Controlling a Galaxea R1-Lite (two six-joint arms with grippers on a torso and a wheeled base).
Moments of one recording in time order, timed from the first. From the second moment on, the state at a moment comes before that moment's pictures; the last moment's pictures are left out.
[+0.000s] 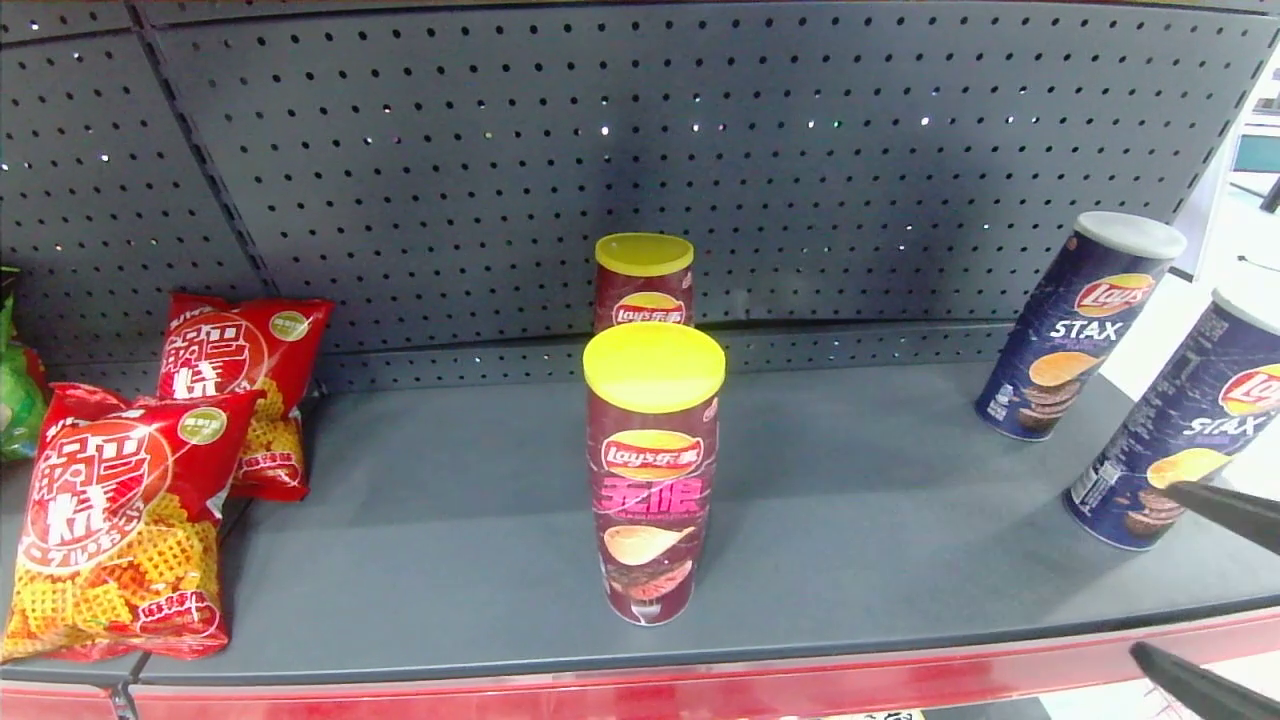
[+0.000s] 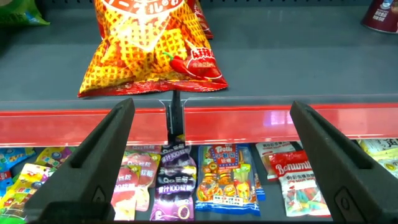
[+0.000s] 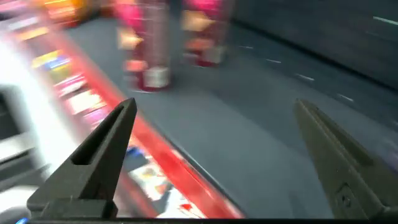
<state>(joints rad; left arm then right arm) 0.00 0.01 0.00 0.01 0.02 -0.01 0.19 0.78 -0.21 -0.57 0.55 -0.19</state>
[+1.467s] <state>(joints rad) 0.00 0.01 0.00 0.01 0.02 -0.01 -0.01 0.00 0.00 0.00 0.00 0.01</state>
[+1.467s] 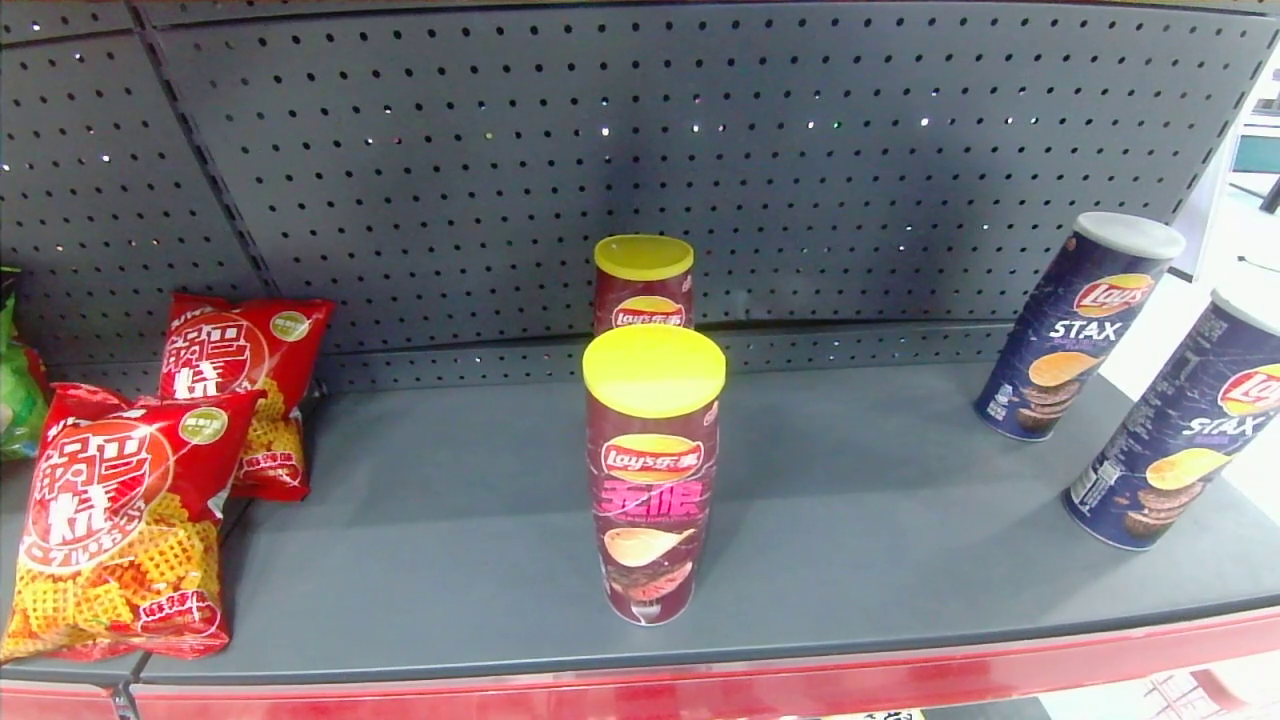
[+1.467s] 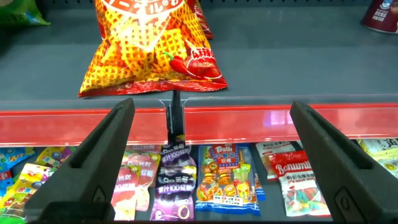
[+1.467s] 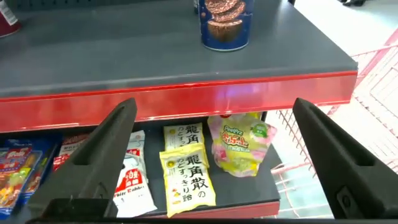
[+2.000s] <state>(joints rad) 0.00 0.01 0.00 0.01 0.02 -0.01 0.00 0.00 0.00 0.00 0.03 0.01</state>
